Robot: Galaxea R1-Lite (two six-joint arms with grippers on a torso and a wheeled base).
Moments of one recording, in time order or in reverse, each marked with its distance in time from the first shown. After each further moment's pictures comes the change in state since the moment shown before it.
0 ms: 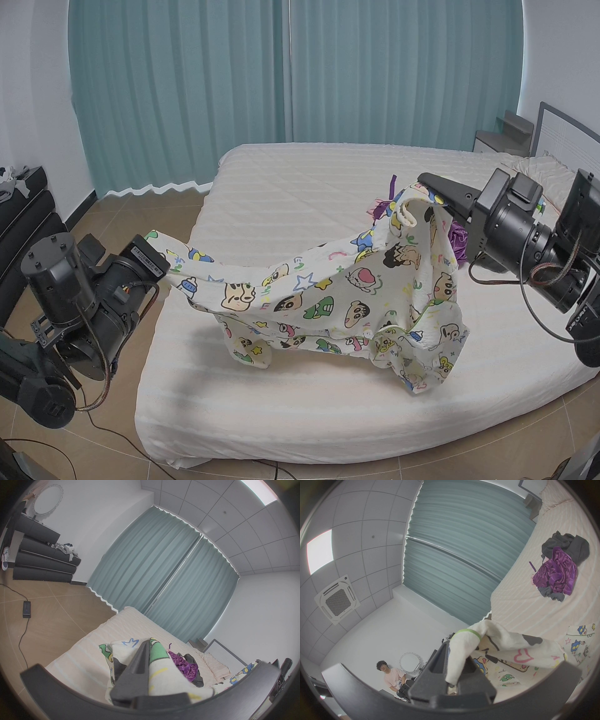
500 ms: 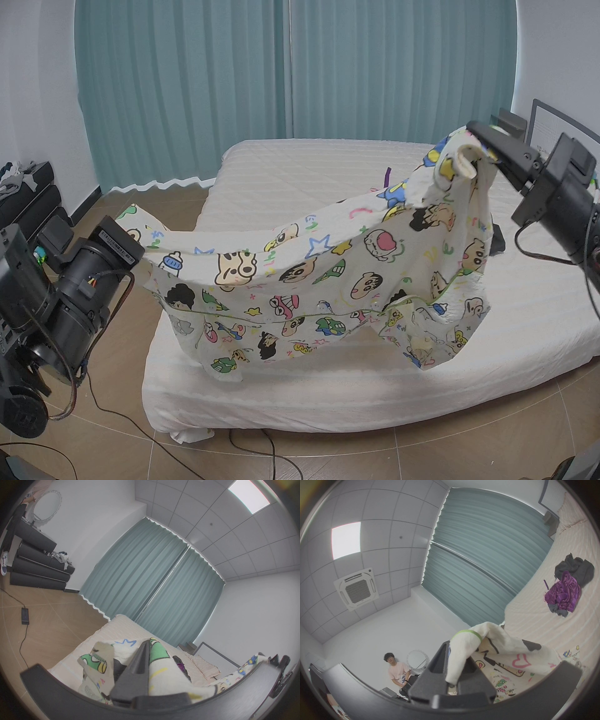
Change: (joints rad) left arm -0.047 -0.157 0.011 0.006 0.001 0.084; right arm 0.012 -0.185 -0.001 0.012 0.017 -0.111
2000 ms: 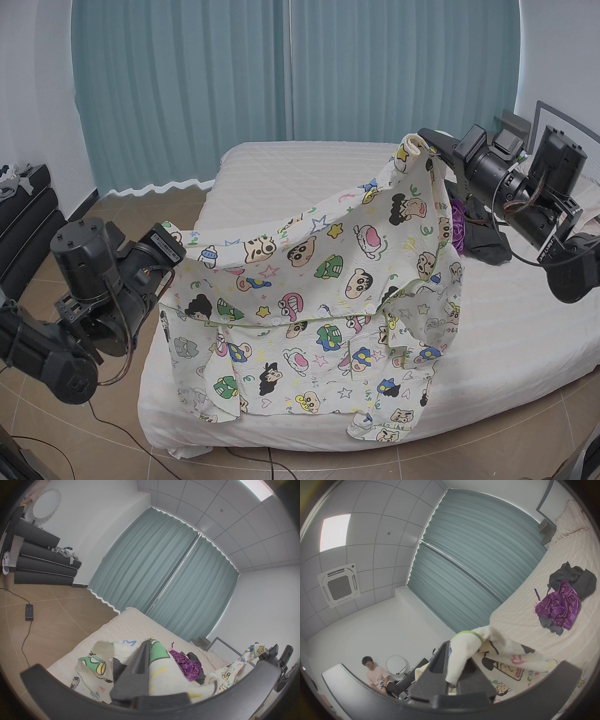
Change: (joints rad) left arm 0.094 0.285 -0.133 0.000 -0.030 -0.060; right arm -0.166 0.374 -0.318 0.048 0.021 -0.027
